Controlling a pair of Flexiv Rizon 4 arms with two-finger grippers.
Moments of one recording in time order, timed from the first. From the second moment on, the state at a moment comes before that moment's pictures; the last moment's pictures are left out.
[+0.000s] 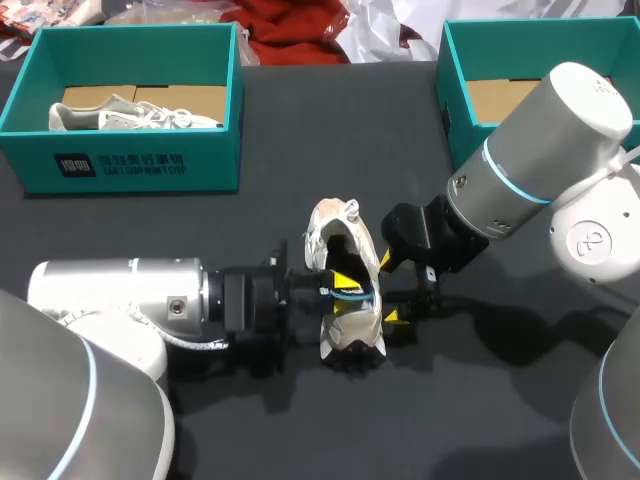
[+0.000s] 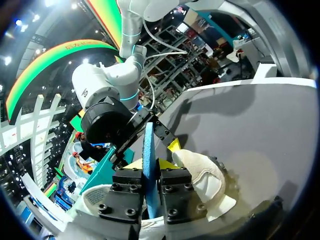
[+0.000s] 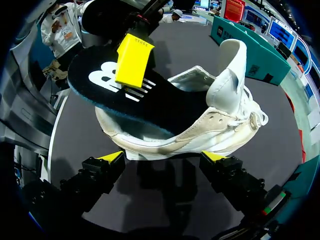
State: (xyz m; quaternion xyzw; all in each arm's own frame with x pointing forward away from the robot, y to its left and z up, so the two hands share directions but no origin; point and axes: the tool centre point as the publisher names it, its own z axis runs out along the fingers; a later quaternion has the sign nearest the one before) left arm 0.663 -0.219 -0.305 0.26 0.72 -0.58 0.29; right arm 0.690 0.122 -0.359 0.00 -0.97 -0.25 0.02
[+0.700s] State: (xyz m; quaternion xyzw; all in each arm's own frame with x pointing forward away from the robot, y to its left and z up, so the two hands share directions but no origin) left arm 0.683 -0.216 -0.328 0.23 0.73 -0.58 0.28; right arm 0.690 0.122 -0.359 0.00 -0.97 -0.25 0.02
